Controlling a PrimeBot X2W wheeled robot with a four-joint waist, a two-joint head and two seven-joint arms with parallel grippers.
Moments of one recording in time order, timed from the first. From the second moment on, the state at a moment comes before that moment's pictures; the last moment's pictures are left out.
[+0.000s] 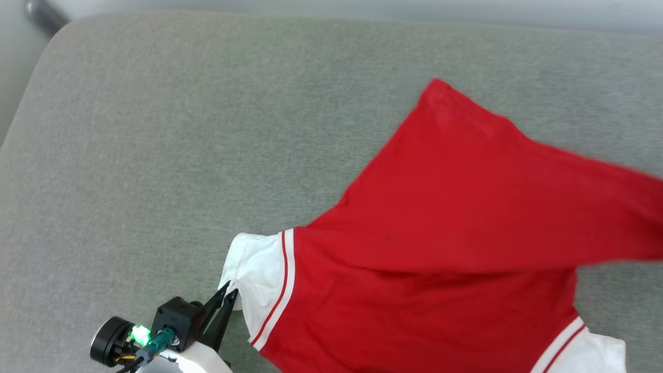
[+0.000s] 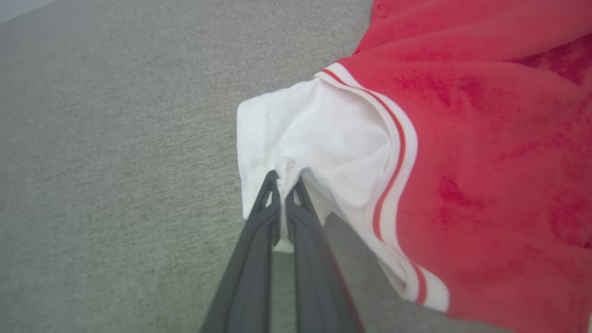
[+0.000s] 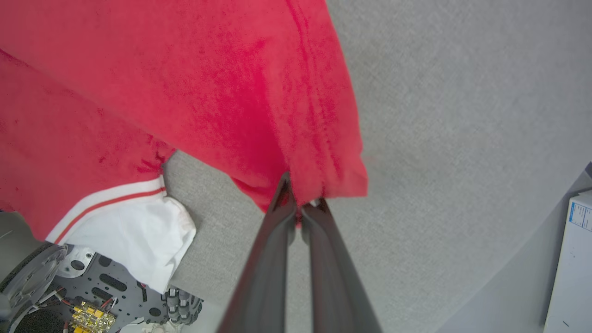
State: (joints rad) left arm -0.29 0.77 -0.97 -0.04 -0.77 0.38 -0.19; right arm -0.48 -1.10 0.37 -0.13 0.93 0.13 1.06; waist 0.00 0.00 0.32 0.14
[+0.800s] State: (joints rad) left arm -0.24 0.82 -0.97 -0.07 -0.79 0.40 -0.18; right arm 0.24 -1.07 0.26 -0.12 0.99 0.13 0.71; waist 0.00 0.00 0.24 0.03
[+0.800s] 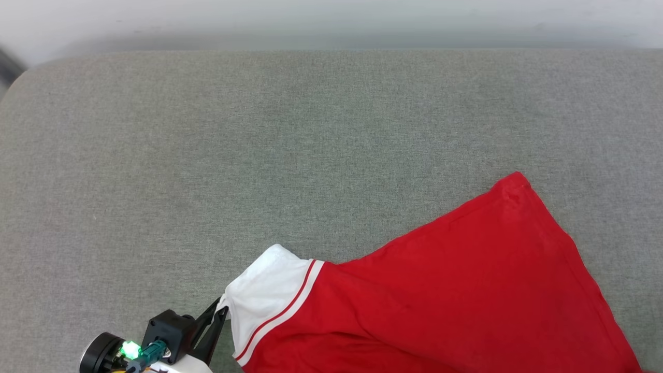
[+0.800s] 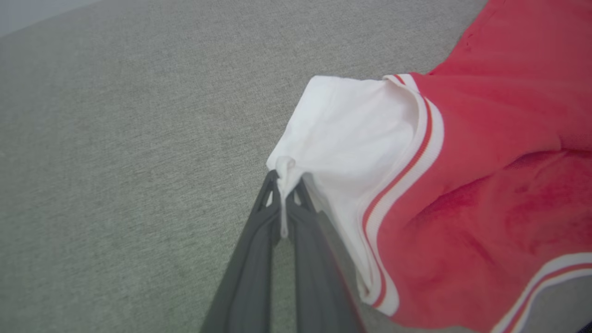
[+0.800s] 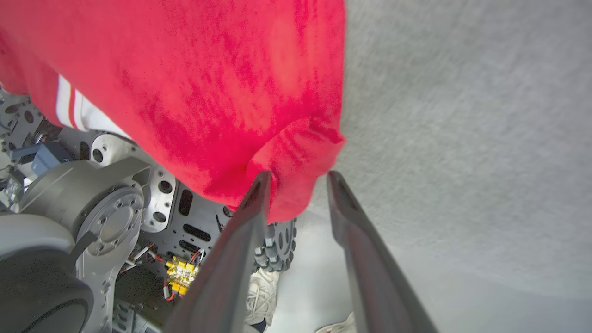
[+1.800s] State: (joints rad) left arm -0.40 0.75 -1.00 -0.09 -0.69 0.37 -0.16; right arm -0.71 -0.89 0.47 -0.05 0.78 0.13 1.17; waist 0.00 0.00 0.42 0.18
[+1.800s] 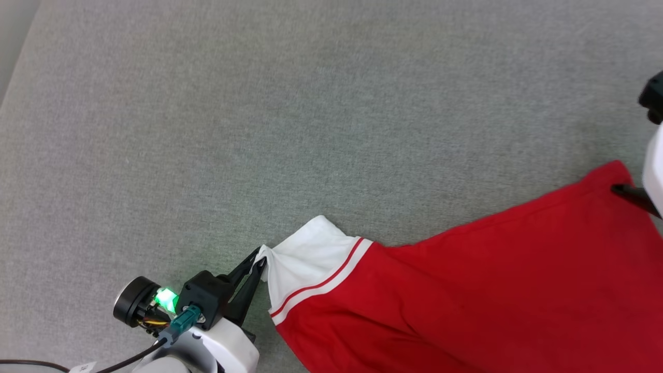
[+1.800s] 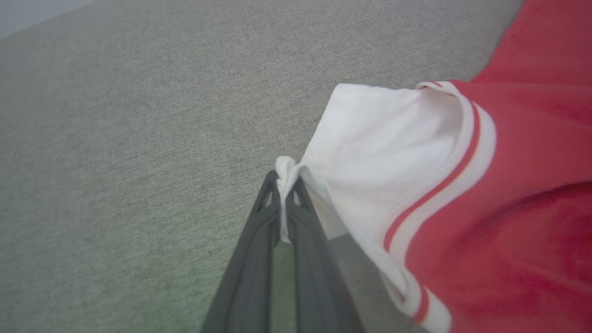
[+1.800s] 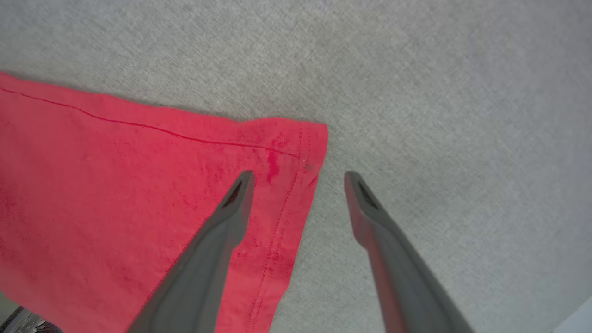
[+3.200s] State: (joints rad) left arm -0.73 0.84 -0.86 -0.13 -0.63 0.33 -0.12; right arm -0.92 -0.83 0.58 0.06 0.73 0.13 0.46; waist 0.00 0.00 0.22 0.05
